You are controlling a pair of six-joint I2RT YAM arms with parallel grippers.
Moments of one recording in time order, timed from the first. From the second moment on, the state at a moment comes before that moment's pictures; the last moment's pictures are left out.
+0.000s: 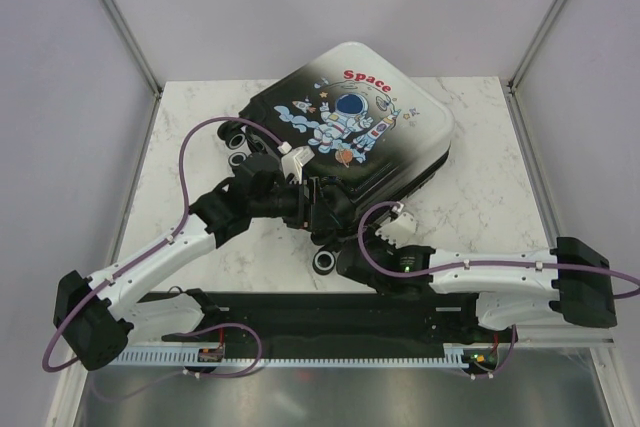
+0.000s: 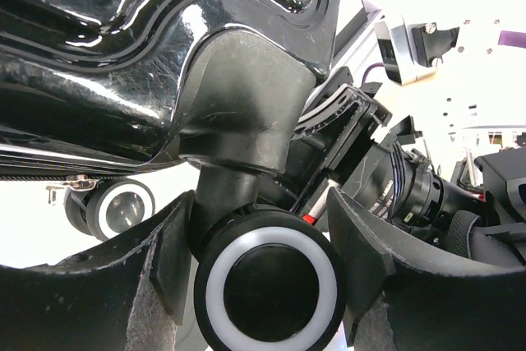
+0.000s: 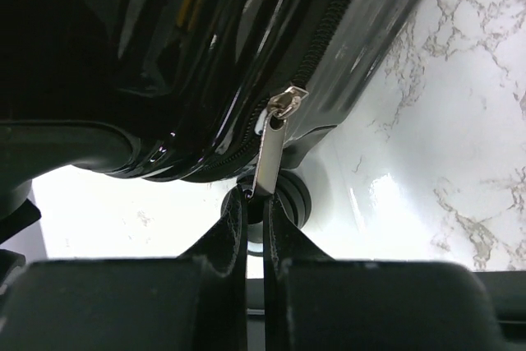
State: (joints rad) left arm -0.73 1.11 0.90 -0.31 0.47 -0.67; right arm 1.35 1.26 0.78 -0.51 0.79 1.70
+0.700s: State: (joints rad) left arm -0.69 1.05 0.87 -0.34 0.43 -0.65; right arm 1.31 1.49 1.05 -0.62 0.64 1.44
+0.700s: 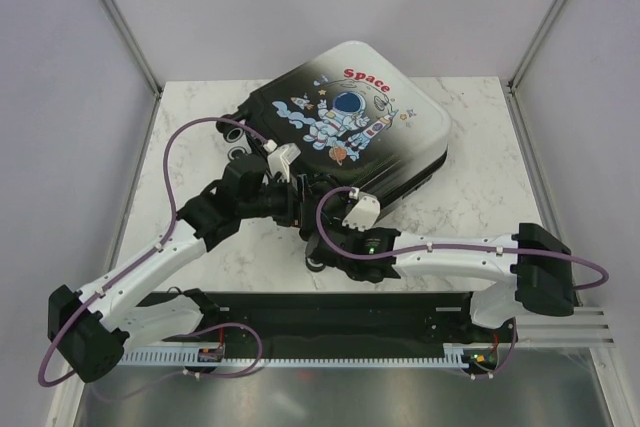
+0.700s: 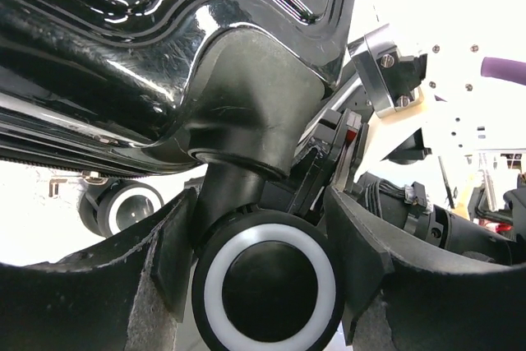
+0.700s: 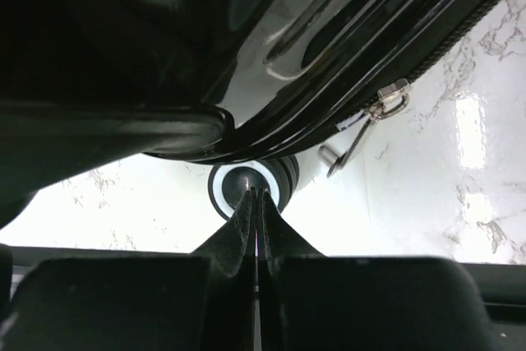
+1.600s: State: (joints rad) left arm -0.74 1.15 0.95 -0.33 0.45 -0.65; right arm 1.26 0.98 0.70 -0.53 0.73 1.10
